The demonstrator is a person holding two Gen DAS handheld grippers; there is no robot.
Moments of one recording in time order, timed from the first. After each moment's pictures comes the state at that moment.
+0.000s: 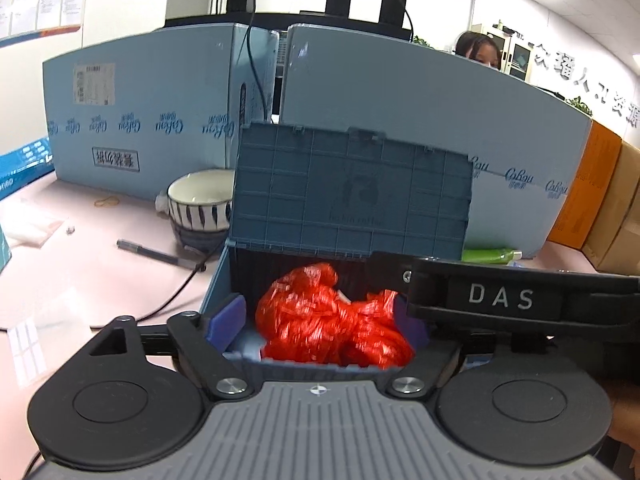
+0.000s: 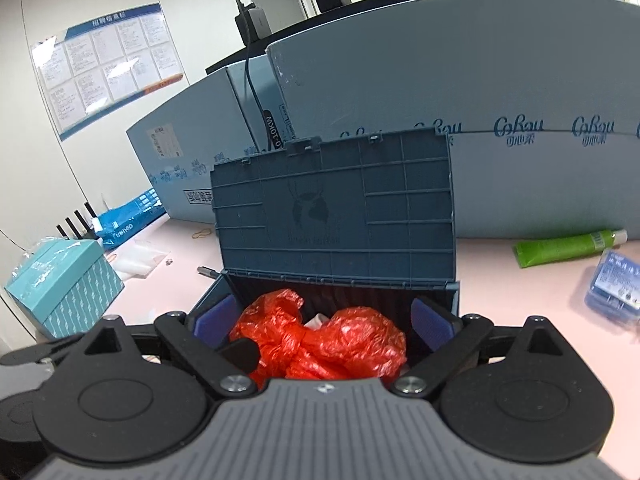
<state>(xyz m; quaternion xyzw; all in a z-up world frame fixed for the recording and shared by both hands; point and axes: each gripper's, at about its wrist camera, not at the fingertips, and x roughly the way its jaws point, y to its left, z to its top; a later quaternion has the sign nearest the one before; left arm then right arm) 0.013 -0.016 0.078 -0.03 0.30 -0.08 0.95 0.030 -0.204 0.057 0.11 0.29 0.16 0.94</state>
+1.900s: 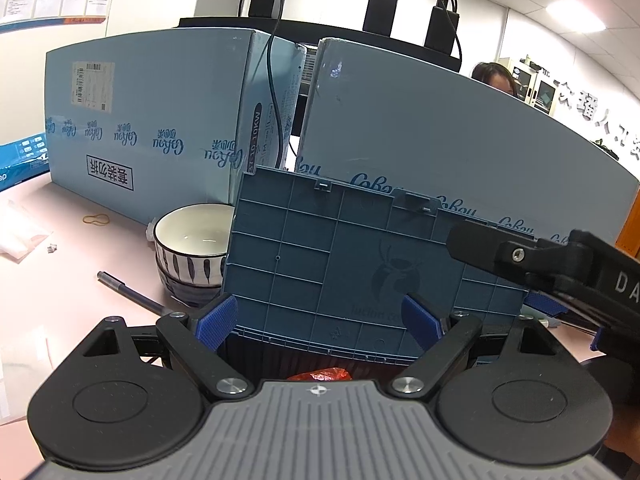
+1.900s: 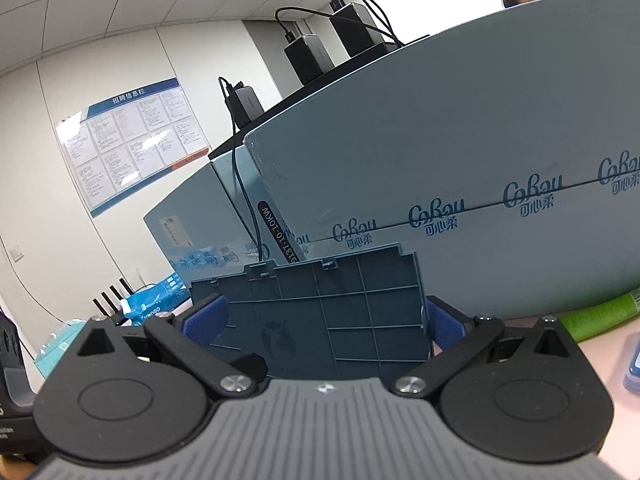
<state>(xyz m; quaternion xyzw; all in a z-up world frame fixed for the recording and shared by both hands) 0.087 -0.015 0.075 -0.08 0.27 -0.05 0.96 0.082 -0.251 0.060 0.19 0.19 0.21 0.94</state>
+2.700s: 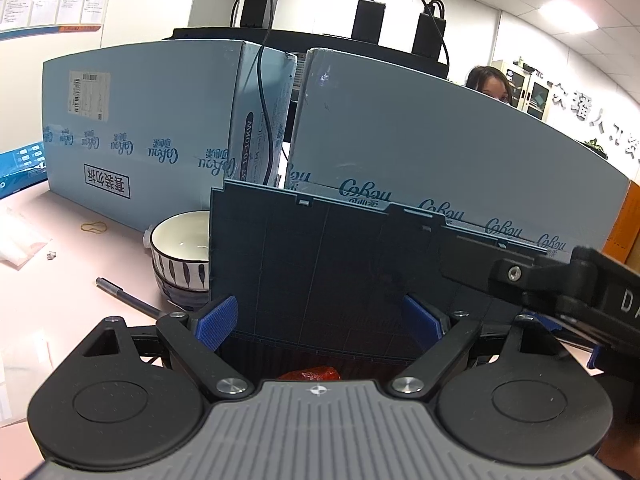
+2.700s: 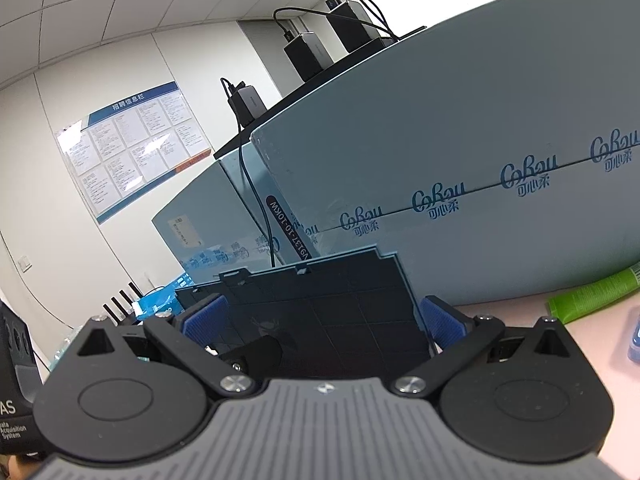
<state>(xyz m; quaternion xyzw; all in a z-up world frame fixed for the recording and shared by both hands) 0.078 -0.019 0.081 -0.07 0.26 -0.06 0.96 0.072 -0.251 0.058 0.21 0.20 0.22 0.93</state>
